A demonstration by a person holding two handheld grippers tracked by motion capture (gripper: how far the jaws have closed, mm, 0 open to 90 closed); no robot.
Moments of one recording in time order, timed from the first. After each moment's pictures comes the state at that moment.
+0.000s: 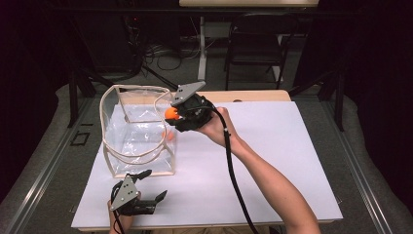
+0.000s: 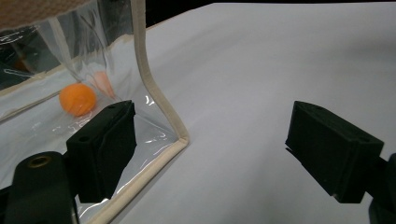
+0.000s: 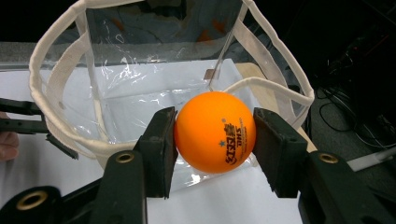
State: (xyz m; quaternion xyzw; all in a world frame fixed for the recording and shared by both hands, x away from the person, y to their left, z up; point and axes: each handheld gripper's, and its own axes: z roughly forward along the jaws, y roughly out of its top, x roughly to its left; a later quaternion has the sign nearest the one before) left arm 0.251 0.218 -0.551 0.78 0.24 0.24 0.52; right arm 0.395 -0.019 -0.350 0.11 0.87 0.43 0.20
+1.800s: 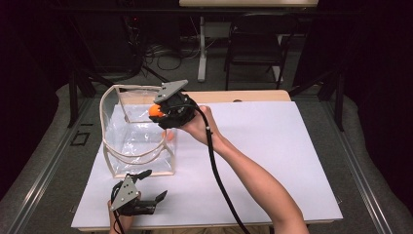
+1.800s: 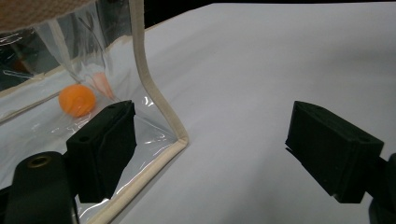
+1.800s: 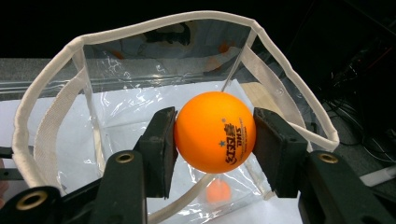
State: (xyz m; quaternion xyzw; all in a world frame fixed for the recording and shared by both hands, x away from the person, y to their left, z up) left arm 0.250 0.217 -0.551 0.78 0.24 0.24 0.52; right arm 0.404 0.021 -0.354 0.11 0.86 0.45 0.19
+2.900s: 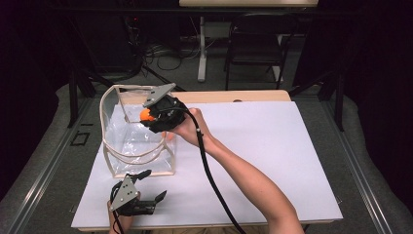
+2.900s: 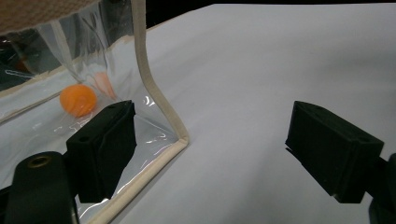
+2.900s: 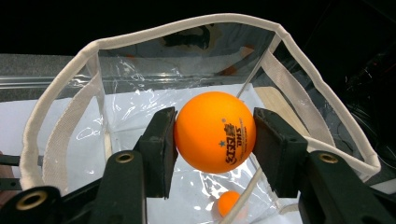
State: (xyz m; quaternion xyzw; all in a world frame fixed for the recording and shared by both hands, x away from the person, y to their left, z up) left arm 0.250 0.218 -0.551 0.78 0.24 0.24 0.52; right arm 0.402 0.044 -0.360 0.10 0.87 0.45 0.18
